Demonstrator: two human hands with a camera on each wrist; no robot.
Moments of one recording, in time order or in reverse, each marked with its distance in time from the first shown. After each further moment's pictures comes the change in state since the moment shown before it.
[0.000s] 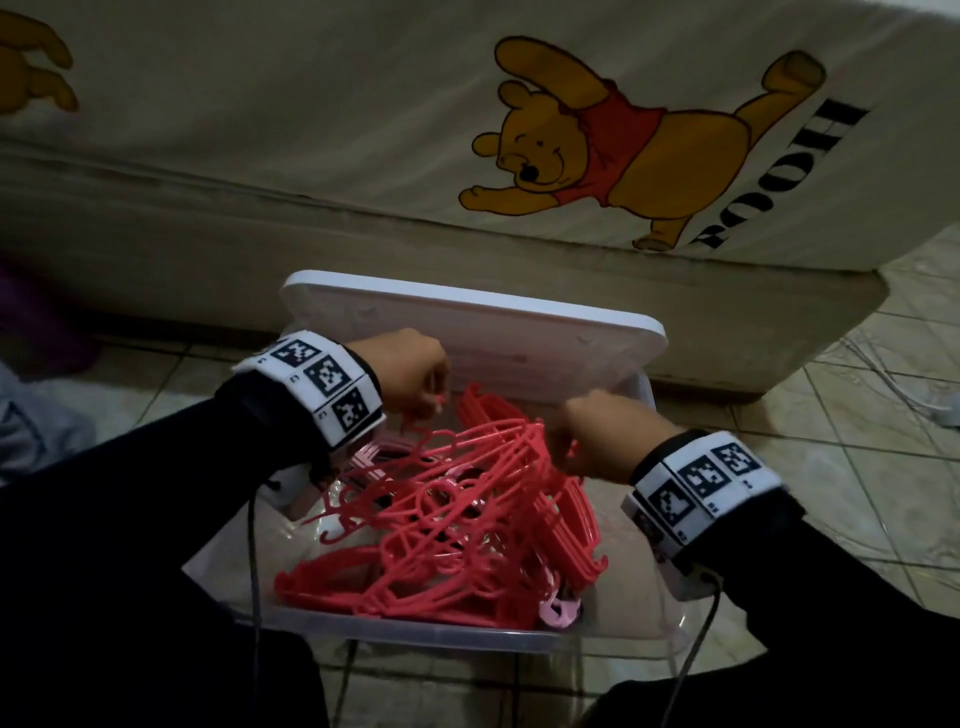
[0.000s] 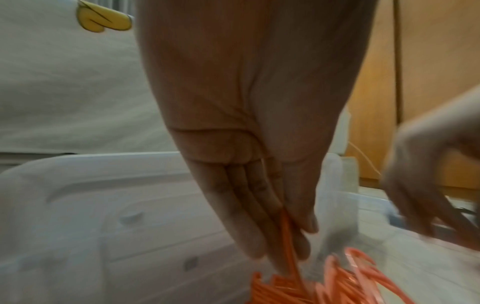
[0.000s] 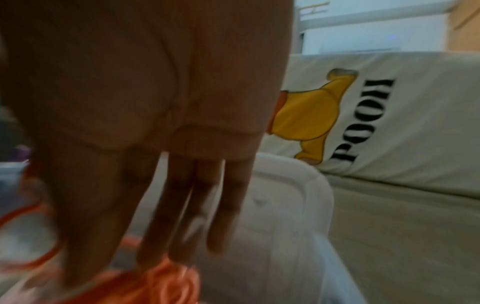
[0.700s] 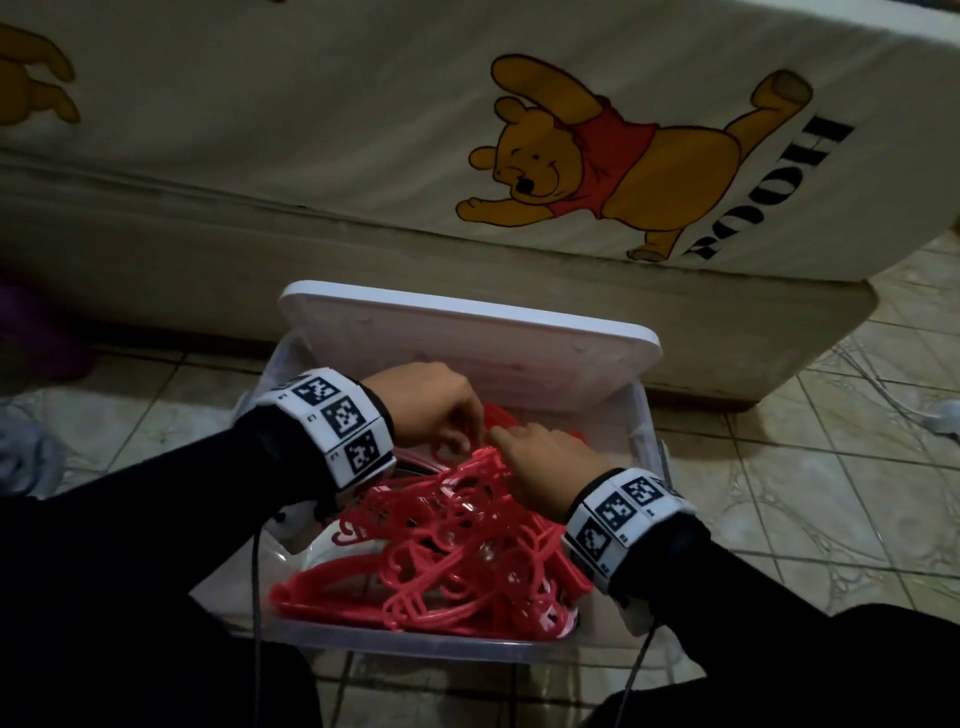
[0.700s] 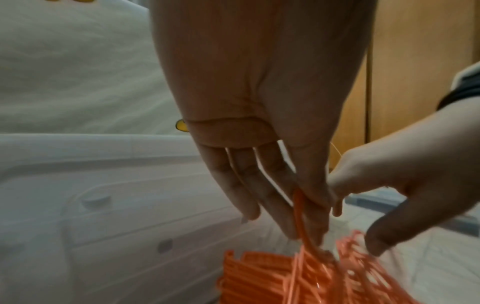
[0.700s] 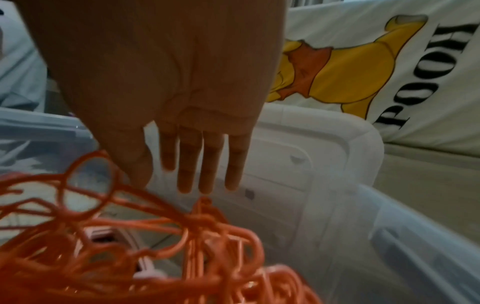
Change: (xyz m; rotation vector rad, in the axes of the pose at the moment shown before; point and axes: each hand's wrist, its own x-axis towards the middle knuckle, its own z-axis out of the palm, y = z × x) left_hand -0.005 0.016 0.014 -0.026 -0.003 0.261; right_hand 0.026 -0.031 0.043 -0.110 0.120 -0.084
